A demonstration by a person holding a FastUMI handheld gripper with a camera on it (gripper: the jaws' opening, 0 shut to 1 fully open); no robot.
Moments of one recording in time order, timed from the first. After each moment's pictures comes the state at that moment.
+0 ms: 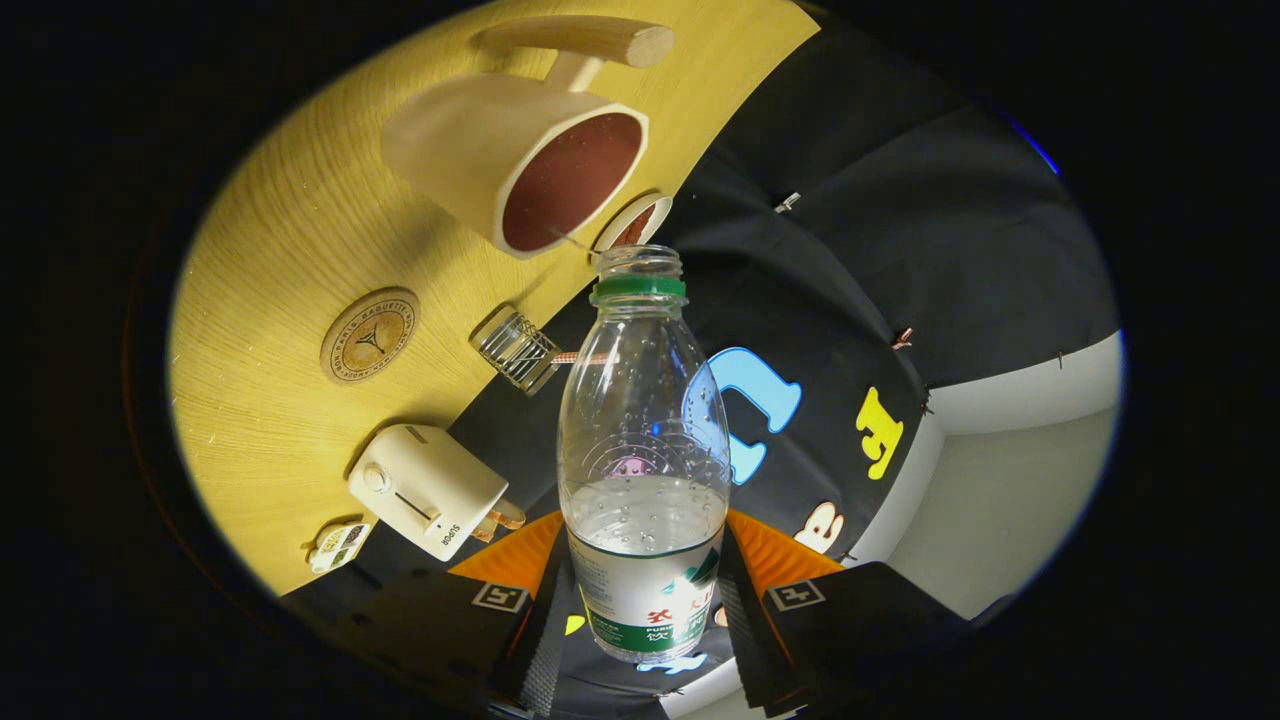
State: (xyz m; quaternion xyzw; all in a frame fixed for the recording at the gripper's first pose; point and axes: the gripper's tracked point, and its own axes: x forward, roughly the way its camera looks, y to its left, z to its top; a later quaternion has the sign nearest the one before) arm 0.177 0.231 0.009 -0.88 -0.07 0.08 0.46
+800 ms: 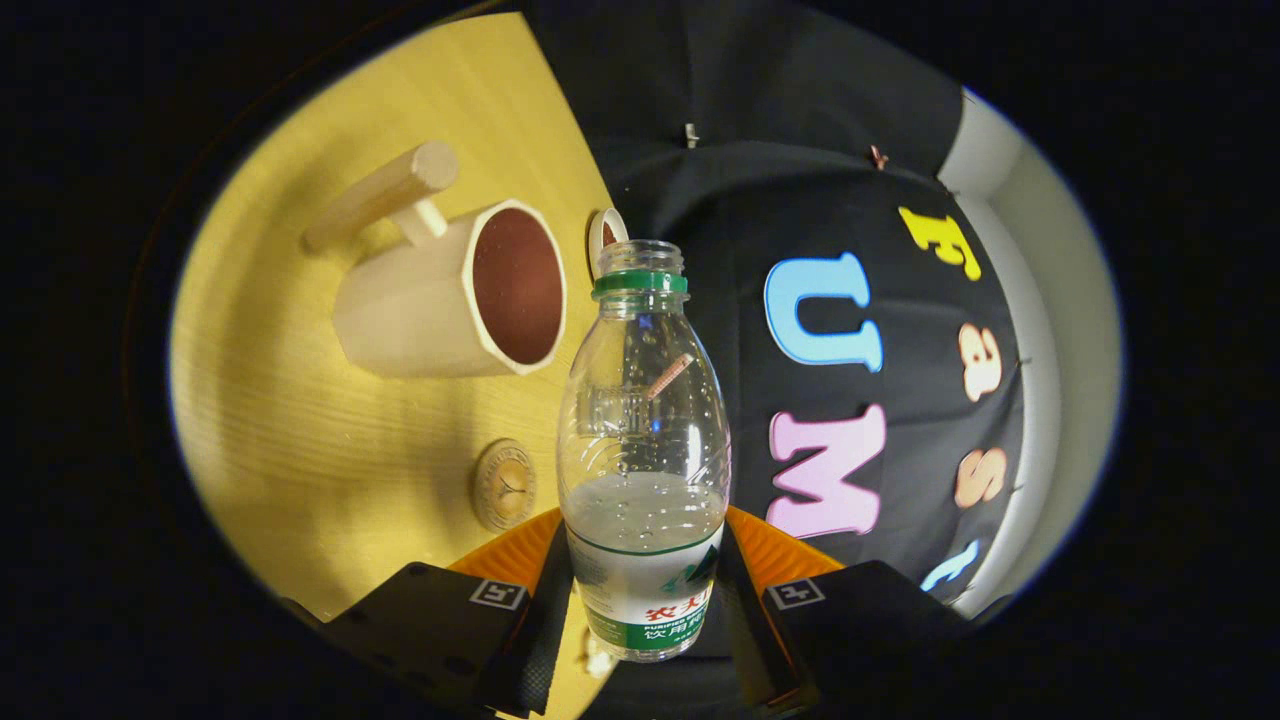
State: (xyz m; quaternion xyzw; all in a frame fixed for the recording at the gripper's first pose) arm 0.161 0.211 -0.079 -0.58 0.10 0.16 0.79
